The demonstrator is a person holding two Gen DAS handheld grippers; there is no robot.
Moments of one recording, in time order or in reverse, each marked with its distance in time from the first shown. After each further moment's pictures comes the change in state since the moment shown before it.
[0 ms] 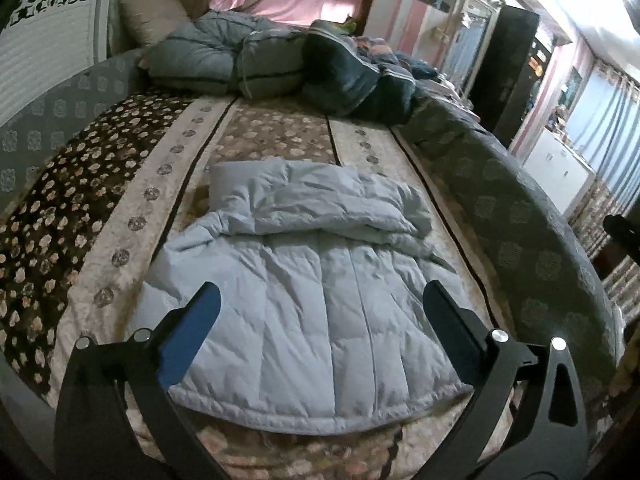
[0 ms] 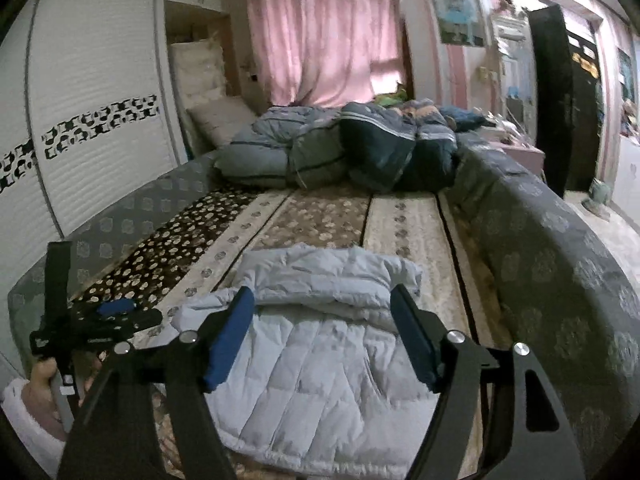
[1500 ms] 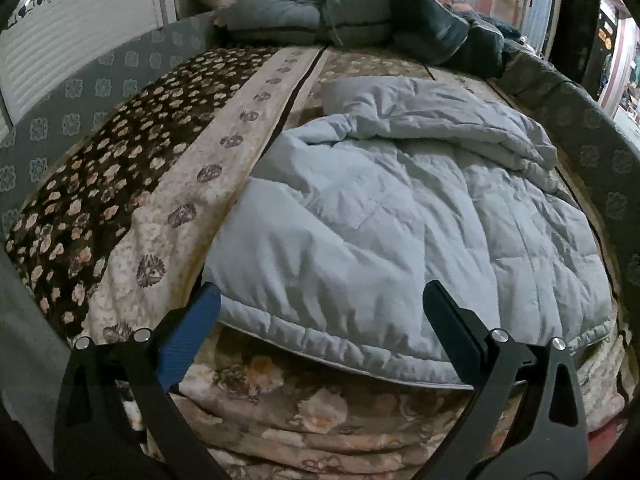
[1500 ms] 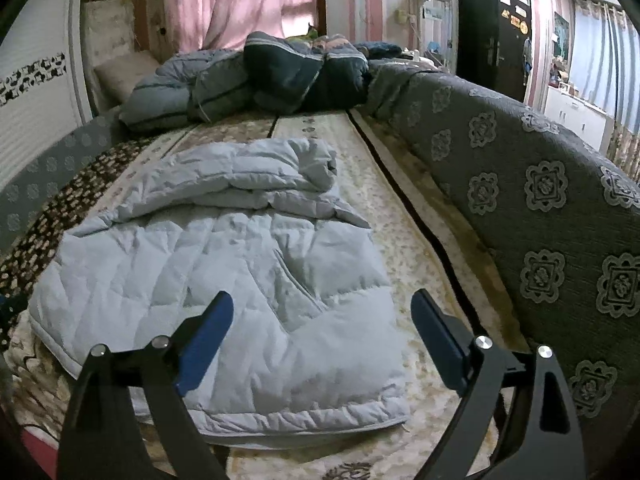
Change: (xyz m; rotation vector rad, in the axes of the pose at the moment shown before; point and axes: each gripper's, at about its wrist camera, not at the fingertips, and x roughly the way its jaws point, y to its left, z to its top) left arm 0.056 0.115 -0.108 -0.049 0.106 0.311; right arm 0.102 -0.047 -0.162 0.088 0.158 -0.328
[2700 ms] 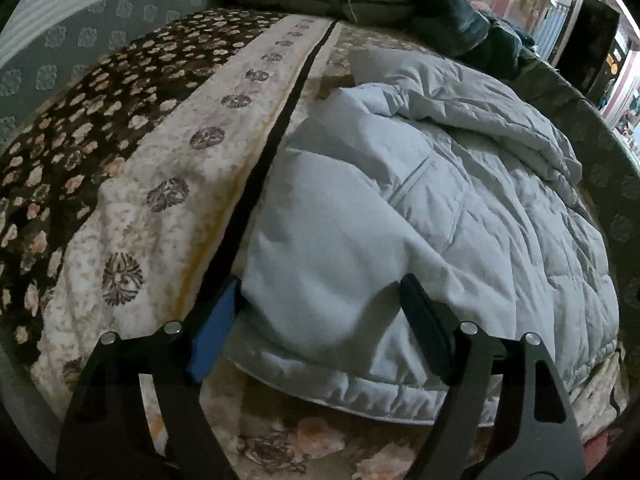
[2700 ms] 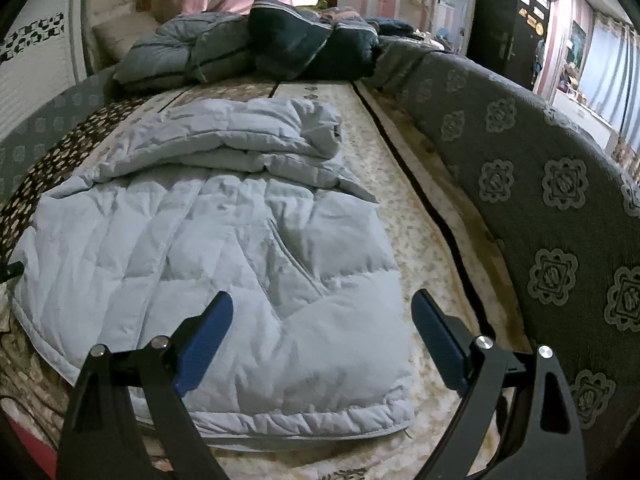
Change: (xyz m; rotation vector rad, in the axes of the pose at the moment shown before) left arm 0.088 0.066 0.009 -0.077 0.075 -0.114; right arm 0.037 0.019 -0.004 -0.089 0.087 -0.039
